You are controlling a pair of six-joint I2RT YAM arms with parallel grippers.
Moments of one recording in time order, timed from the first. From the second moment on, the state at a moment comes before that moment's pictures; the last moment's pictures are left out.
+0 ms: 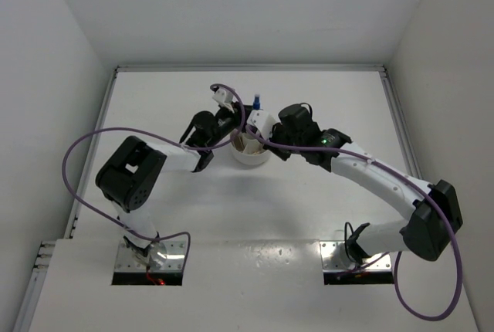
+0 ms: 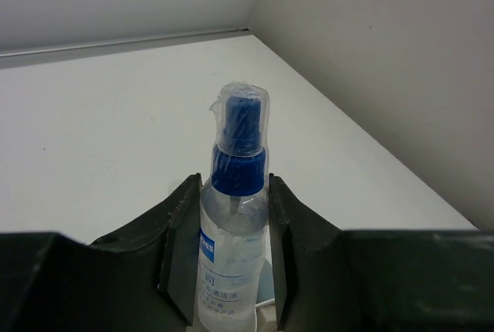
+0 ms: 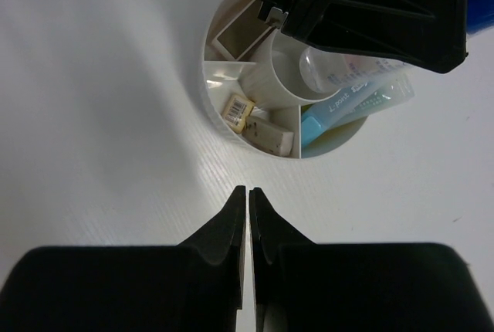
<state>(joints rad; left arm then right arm) -0.55 1.77 0.82 1.08 0.22 -0.42 0.71 1.35 1.04 -0.41 -0.11 -0.45</state>
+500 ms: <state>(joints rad) -0.55 1.80 0.83 1.03 0.20 -0.41 0.71 1.35 1.03 -0.41 -0.11 -0.45</state>
